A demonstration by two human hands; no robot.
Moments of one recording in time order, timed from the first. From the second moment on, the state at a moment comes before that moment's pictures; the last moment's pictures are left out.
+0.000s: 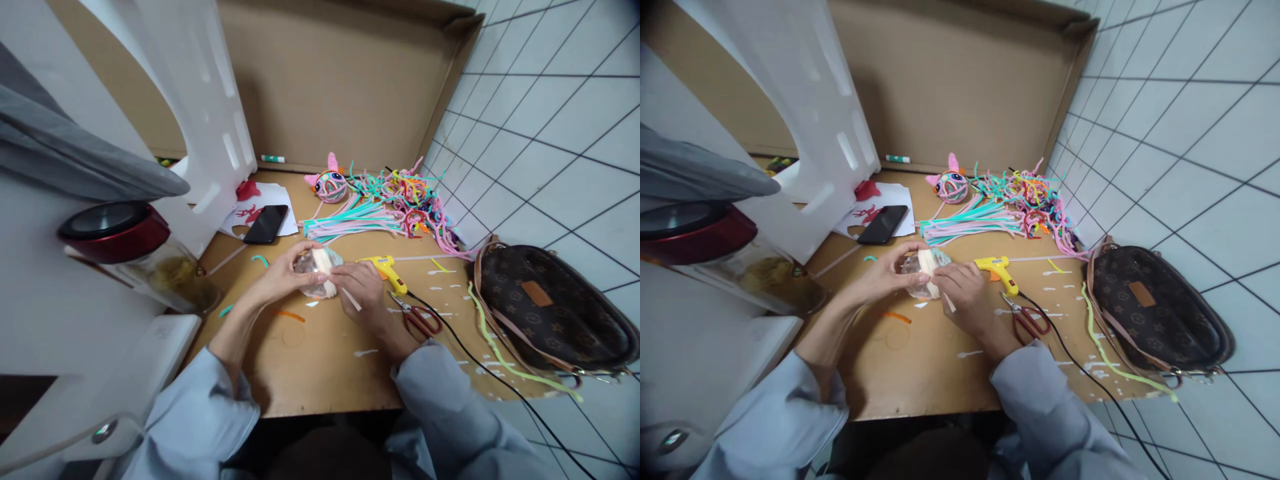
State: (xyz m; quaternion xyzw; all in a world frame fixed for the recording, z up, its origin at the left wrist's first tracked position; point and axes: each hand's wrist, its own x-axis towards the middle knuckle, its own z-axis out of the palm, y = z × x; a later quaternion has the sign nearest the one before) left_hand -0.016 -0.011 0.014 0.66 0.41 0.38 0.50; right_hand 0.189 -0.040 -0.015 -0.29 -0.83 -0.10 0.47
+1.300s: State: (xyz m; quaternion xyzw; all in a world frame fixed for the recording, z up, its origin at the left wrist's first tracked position) left_hand -0.016 -0.024 0.013 0.78 0.38 0.37 0.34; right_hand 0.187 -0.038 -0.015 -0.30 -0.82 -0.07 0.48
